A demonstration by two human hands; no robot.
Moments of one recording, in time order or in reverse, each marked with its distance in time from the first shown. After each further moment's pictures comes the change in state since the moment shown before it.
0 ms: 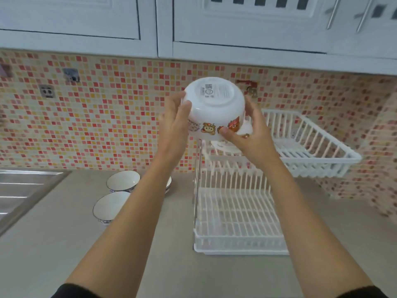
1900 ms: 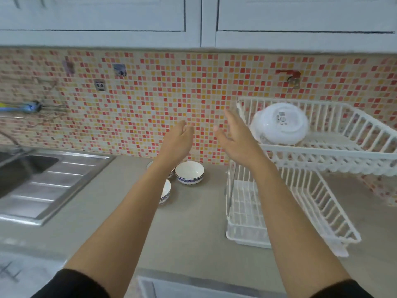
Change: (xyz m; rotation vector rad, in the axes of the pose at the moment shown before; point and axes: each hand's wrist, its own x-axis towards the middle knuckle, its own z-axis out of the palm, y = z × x) left_hand -0.030 -0.021 -0.083 0.624 -0.028 -0.338; right_hand -0.015 -0.019 0.105 -0.299 -0.292 0.025
